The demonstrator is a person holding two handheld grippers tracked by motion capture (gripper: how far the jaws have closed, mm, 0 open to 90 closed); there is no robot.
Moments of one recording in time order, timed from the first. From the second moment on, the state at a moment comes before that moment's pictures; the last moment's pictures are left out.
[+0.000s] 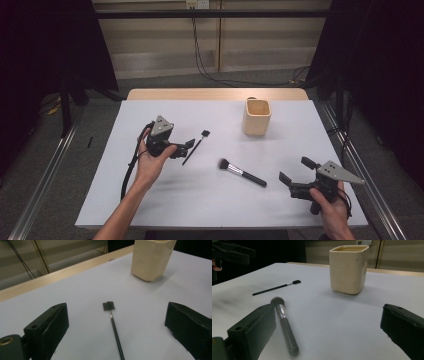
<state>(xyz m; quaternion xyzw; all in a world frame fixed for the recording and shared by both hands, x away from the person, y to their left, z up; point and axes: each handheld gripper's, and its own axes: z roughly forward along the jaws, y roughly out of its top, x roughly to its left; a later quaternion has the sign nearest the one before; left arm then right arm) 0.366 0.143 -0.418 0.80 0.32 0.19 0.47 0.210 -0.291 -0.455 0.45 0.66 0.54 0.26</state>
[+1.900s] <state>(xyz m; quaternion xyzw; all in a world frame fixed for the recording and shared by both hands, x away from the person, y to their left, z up) 0.414 0.089 -0.454 0.92 0.37 0.03 0.10 0.211 -0.289 -0.457 0.45 0.68 0.53 0.26</state>
